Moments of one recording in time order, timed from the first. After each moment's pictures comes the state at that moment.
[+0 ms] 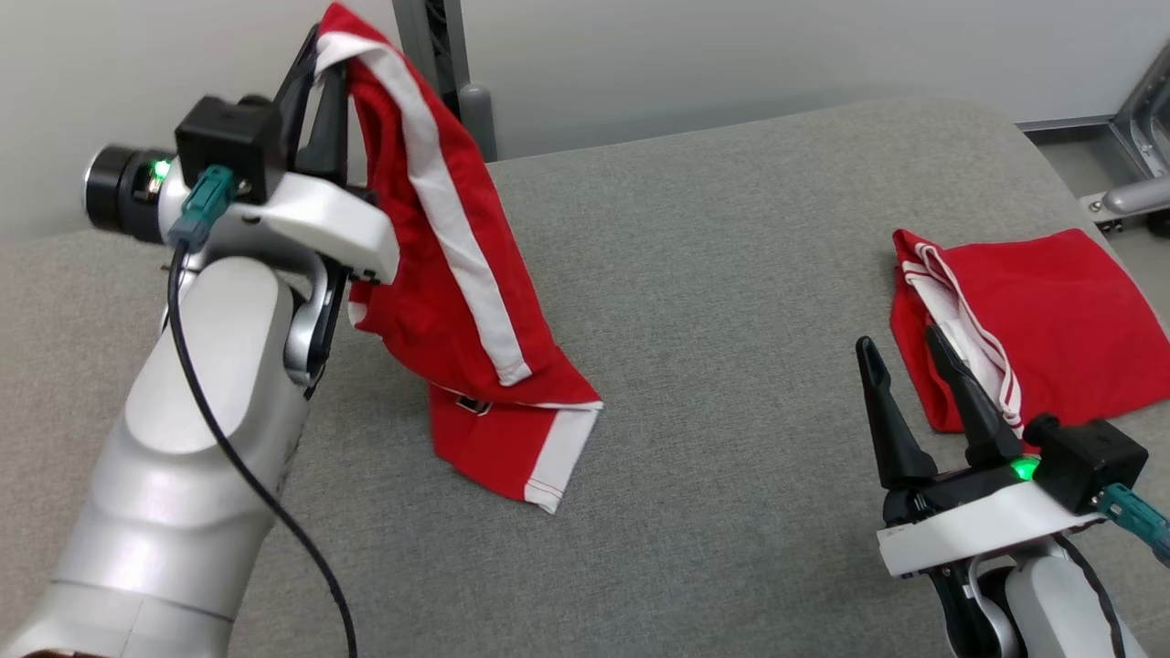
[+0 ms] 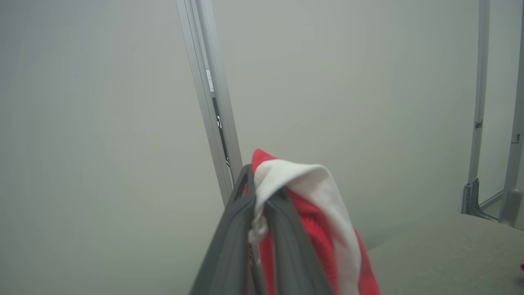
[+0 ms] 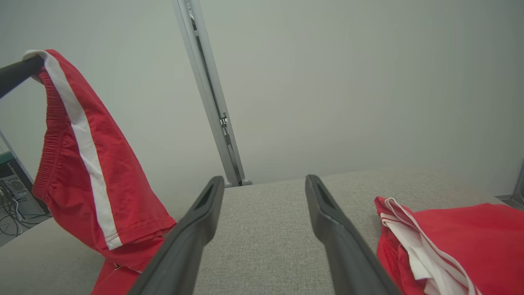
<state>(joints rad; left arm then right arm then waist) -0.81 0.17 -0.34 0.60 -0.28 0.07 -0.25 -0.20 -0.14 0.20 0.18 0.40 0.13 -0.26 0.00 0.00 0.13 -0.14</state>
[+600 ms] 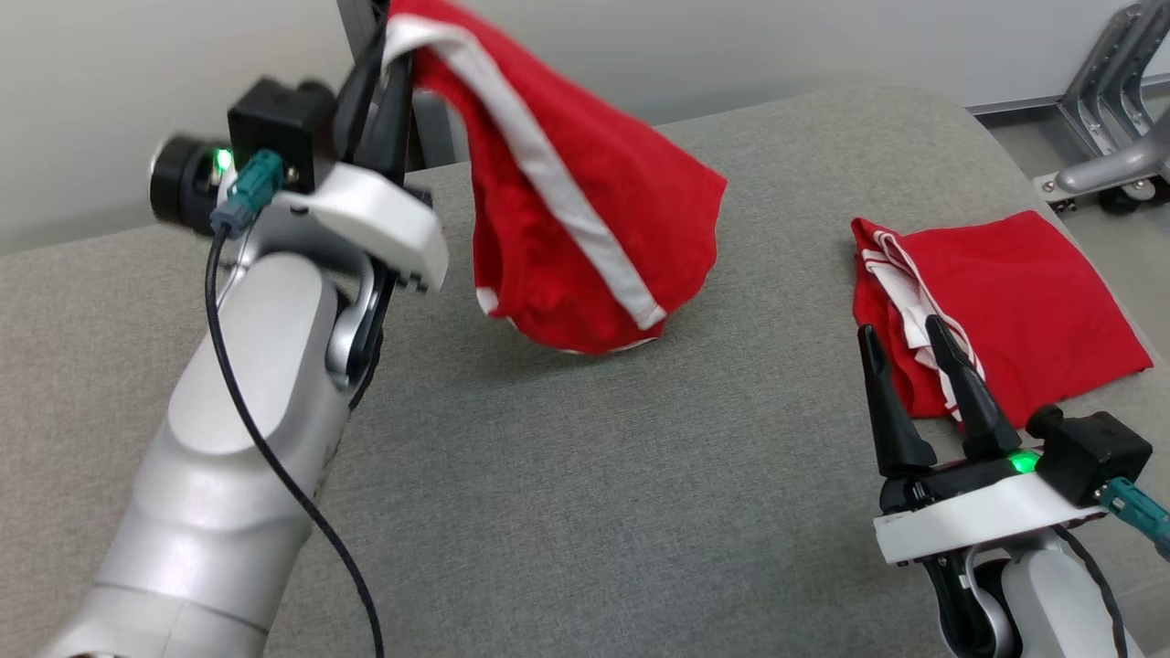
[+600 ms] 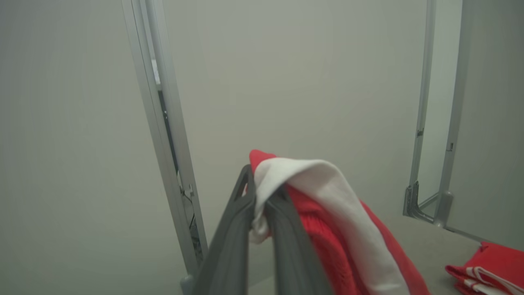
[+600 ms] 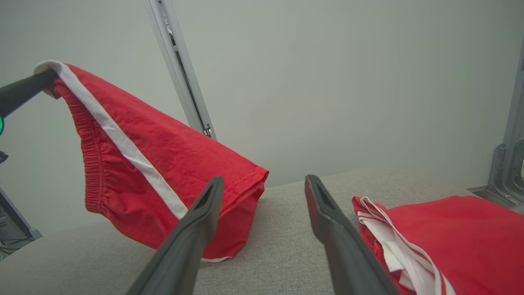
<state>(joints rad) -0.88 0.10 -0.38 0.60 -0.30 0.03 -0.24 -0.21 -0.09 0.19 0.18 0.40 0.13 -0.26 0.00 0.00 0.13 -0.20</state>
